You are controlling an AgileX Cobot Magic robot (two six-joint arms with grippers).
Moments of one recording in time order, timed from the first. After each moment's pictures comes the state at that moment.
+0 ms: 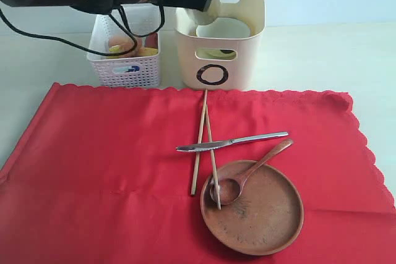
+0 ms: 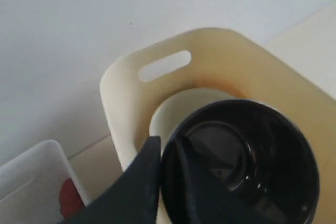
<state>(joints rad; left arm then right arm) -0.58 2.04 -1.53 1.75 0.05 -1.59 0.24 0.02 0.00 -0.05 0.18 0.22</state>
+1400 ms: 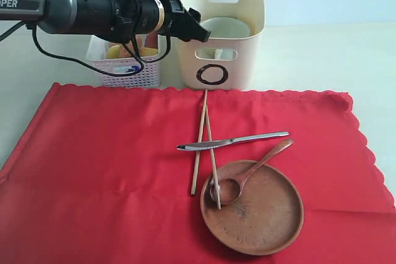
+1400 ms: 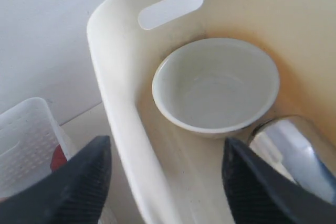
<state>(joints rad) -0.58 2.16 -1.55 1.75 0.11 -1.59 0.24 0.02 0.00 -0.05 0.18 0.22</state>
